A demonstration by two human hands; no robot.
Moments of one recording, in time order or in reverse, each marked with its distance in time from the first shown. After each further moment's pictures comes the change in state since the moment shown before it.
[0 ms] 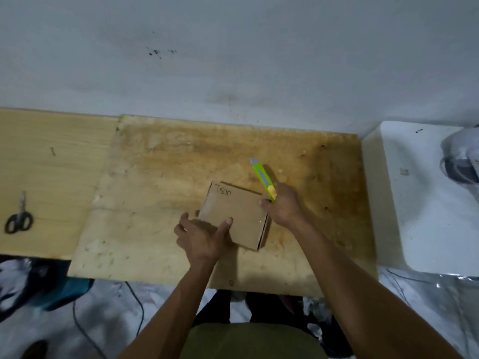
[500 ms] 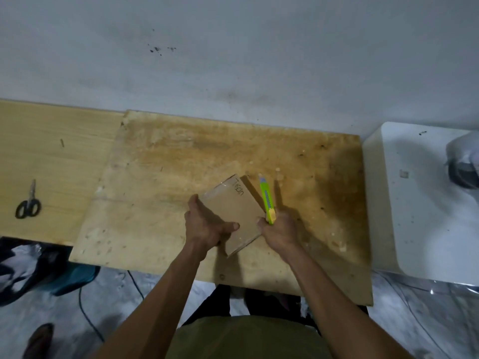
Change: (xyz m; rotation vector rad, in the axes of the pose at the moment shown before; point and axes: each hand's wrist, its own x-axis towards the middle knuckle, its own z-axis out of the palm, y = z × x) left_hand 0.008 0.010 0.011 -0.133 -0.191 -0.048; right_hand -0.050 0.037 0.015 0.237 -0.032 0.180
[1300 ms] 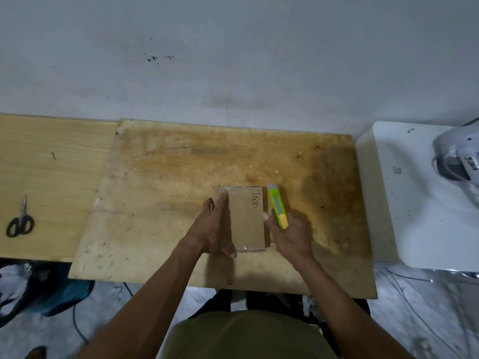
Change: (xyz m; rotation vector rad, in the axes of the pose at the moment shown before) left_hand 0.008 0.028 -0.027 0.711 -0.409 0.439; right_hand -0.029 -0.005 -0.010 0.072 0.118 -0.008
